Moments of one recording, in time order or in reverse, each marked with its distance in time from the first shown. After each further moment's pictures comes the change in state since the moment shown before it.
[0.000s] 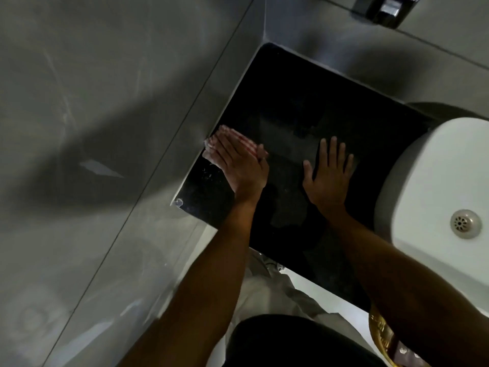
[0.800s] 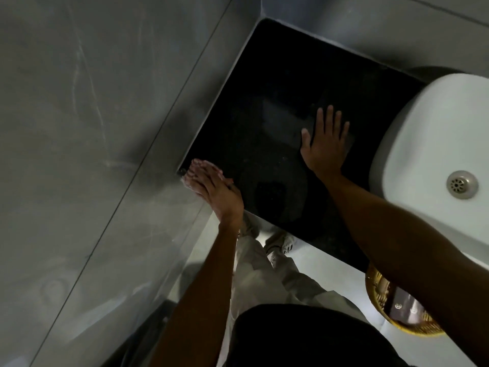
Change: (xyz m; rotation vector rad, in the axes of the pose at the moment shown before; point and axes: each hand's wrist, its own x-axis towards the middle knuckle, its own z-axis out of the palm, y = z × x) left_hand -0.127 -0.097 -0.014 -0.188 0.019 -0.139; right_hand -0.005 0.000 -0.015 0.044 -0.096 -0.033
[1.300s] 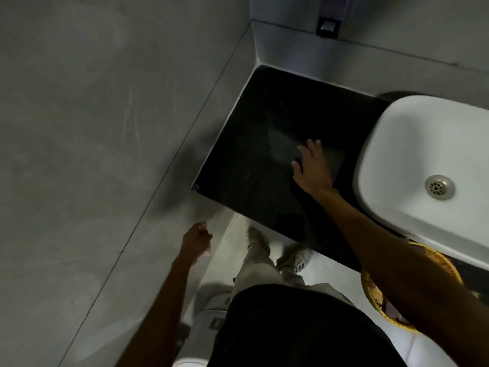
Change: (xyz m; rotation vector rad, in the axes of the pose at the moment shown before) left_hand -0.029 -0.089 -0.120 -0.239 -0.603 -0.344; right_hand -0.051 -0.008 -0.061 0.340 -0.157 -0.109
